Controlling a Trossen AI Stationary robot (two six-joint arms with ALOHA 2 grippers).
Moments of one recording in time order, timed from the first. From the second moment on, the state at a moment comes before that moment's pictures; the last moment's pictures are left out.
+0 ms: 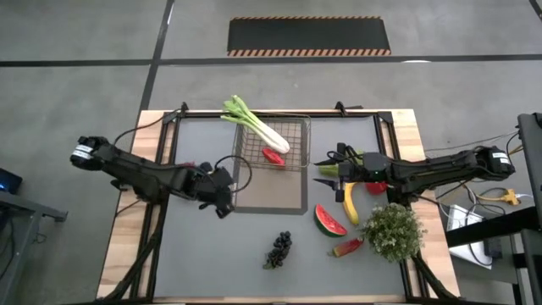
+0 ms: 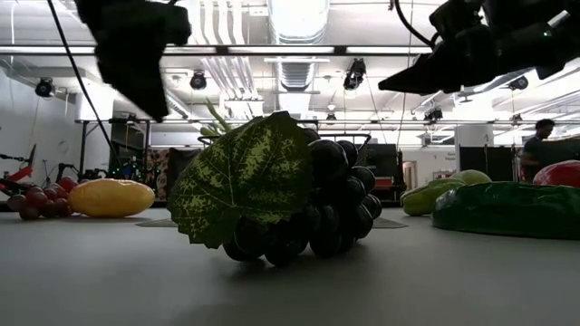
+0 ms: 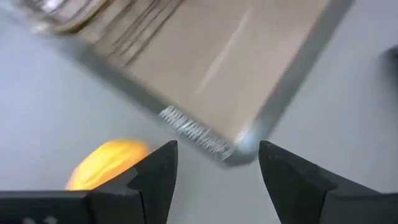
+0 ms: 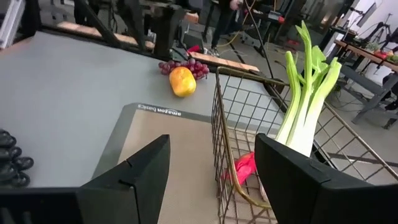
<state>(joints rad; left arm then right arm) -0.26 1.27 0.98 -0.89 -0.37 -0.75 -0.05 0.96 0.33 0.45 0.04 -0.26</state>
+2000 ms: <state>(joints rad) -0.05 1.44 0.76 -0.94 -0.41 -0.38 -0.05 0.94 0.32 0.42 -0.01 -0.21</state>
